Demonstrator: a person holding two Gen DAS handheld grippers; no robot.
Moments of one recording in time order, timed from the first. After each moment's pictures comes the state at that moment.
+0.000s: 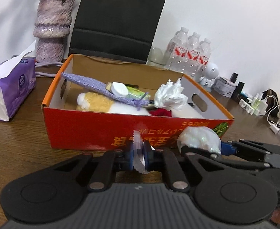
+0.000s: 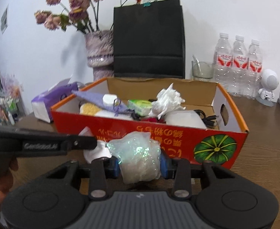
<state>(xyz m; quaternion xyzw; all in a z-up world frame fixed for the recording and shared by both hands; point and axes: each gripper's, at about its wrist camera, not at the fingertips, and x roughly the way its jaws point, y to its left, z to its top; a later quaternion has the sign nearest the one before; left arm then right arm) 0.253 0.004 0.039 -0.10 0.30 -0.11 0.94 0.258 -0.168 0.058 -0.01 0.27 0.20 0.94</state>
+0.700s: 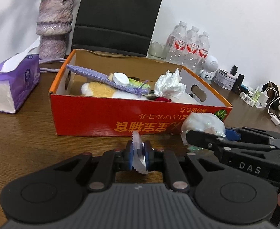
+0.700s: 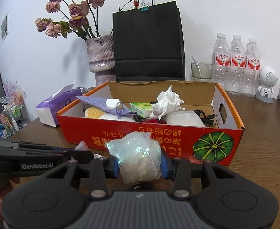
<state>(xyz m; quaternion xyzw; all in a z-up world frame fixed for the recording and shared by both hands) 0.238 0.004 0.034 -0.08 0.31 -0.10 0.94 0.248 -0.172 0.062 0.01 0.27 0.21 0.94</state>
